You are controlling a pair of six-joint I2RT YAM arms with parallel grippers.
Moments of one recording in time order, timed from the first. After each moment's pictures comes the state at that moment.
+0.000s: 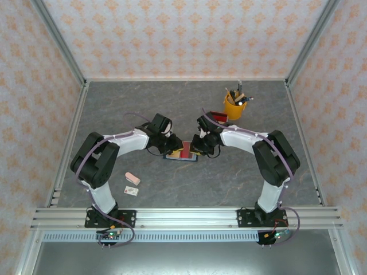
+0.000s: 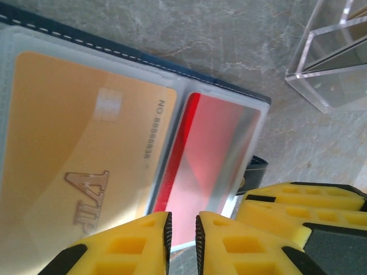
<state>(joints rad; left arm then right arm) -0.47 1.78 1.00 -0.27 0.47 -0.93 0.59 1.80 1.09 -0.47 -0.39 0.77</state>
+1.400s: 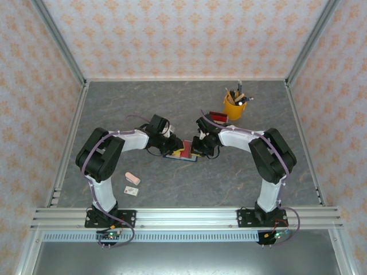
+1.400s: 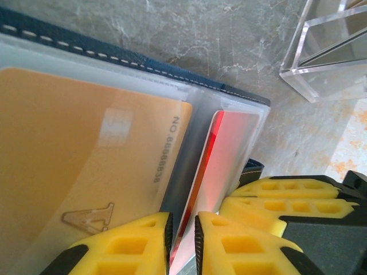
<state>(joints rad) -0.43 1.85 0.96 -0.11 0.64 -0.88 0.59 1.84 1.09 -0.47 -0.38 0.77</state>
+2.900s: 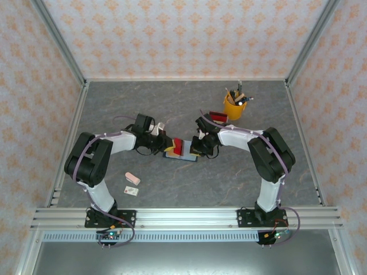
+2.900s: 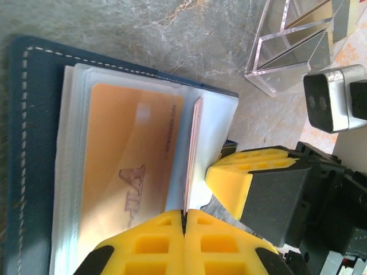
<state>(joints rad) -0.29 1.74 0.87 -0.12 0.76 -0.78 0.59 1.85 1.10 -0.46 -0.39 0.75</state>
